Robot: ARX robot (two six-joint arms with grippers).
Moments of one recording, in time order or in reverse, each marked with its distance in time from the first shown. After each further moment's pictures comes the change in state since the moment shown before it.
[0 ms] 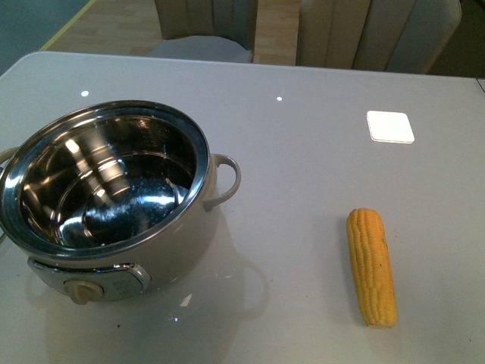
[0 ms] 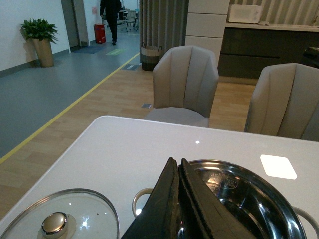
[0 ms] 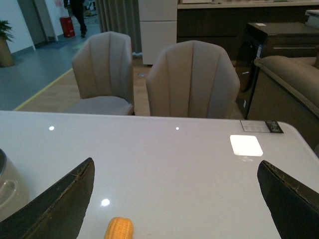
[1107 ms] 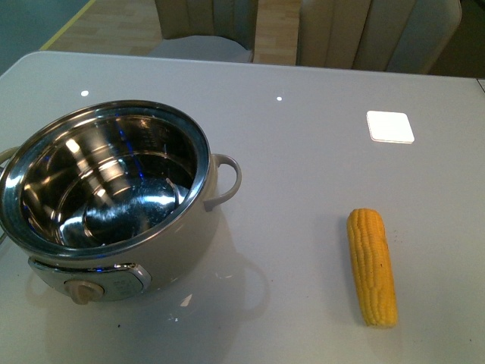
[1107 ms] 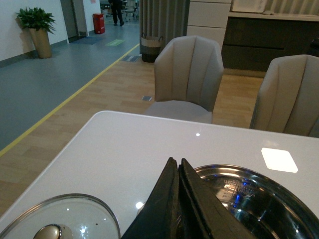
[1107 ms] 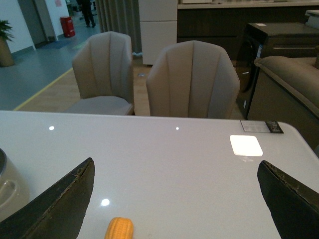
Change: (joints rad) left arm 0.086 0.658 0.024 0.607 0.079 -0.002; right arm 0.000 0.000 0.000 0.000 0.000 0.000
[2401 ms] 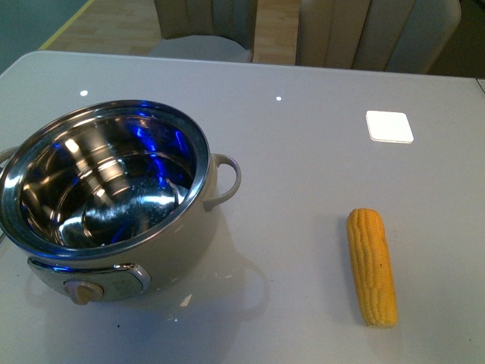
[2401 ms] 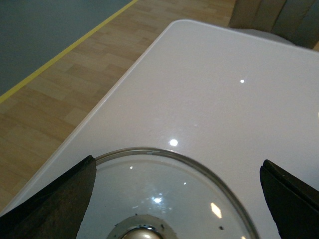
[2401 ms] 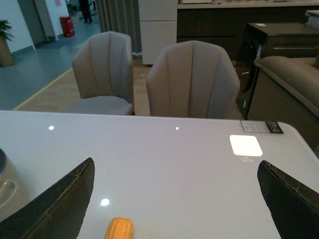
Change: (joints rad) left arm 0.443 1.408 0.719 0.366 0.230 0.059; right arm 0.000 0.000 0.000 0.000 0.000 0.000
